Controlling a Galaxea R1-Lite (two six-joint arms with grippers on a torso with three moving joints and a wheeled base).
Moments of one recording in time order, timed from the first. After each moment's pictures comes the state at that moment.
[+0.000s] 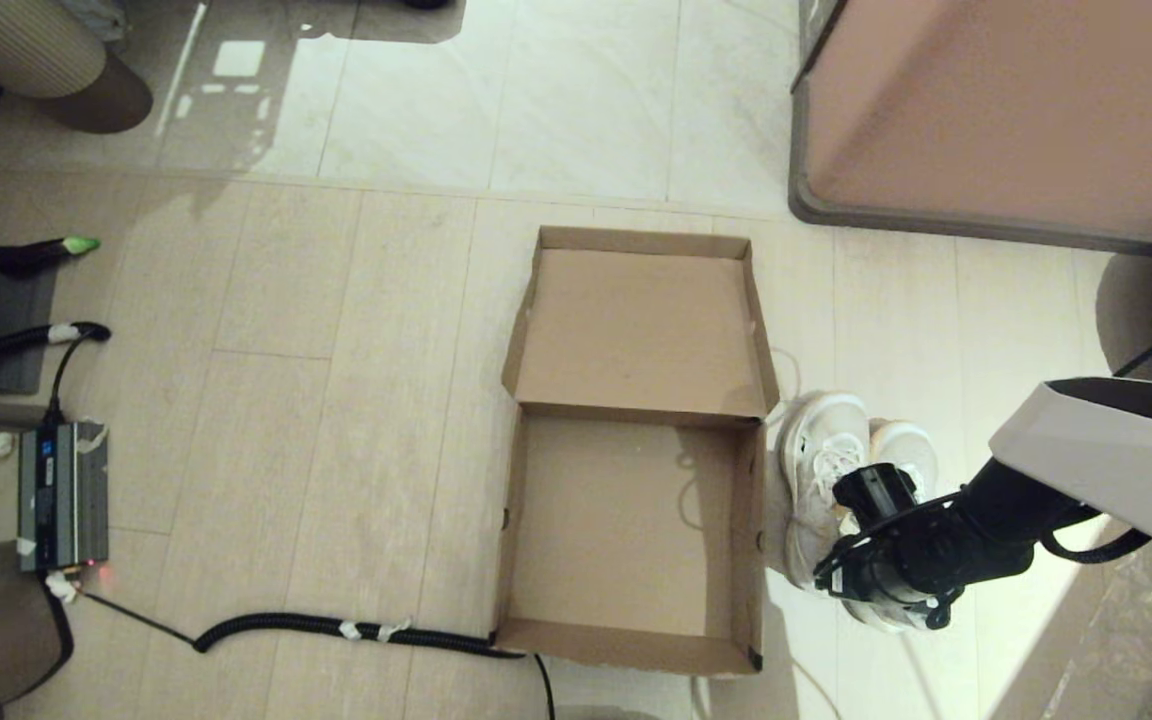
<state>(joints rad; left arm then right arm) -0.01 0.00 0.00 0.00 0.00 0.00 0.13 2.35 -0.98 -0.27 -0.26 0.40</state>
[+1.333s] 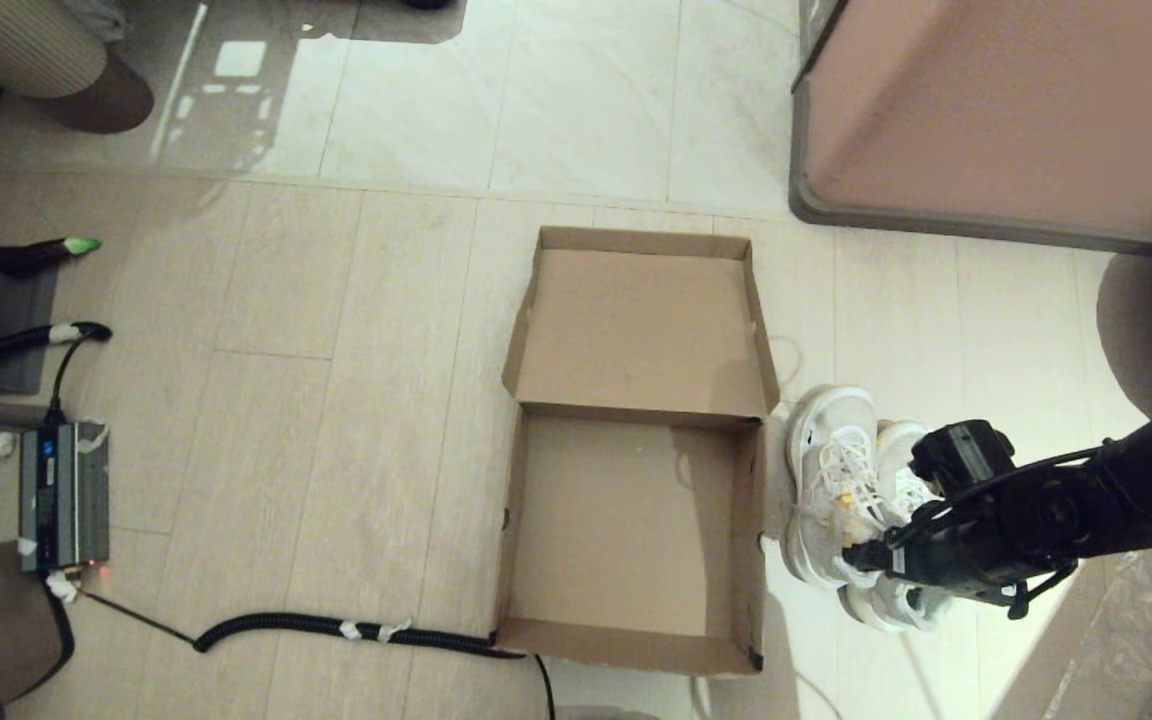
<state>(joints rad) -0.01 0.00 0.00 0.00 0.00 0.00 0.06 2.03 -0.87 -0.09 -0.13 0.38</state>
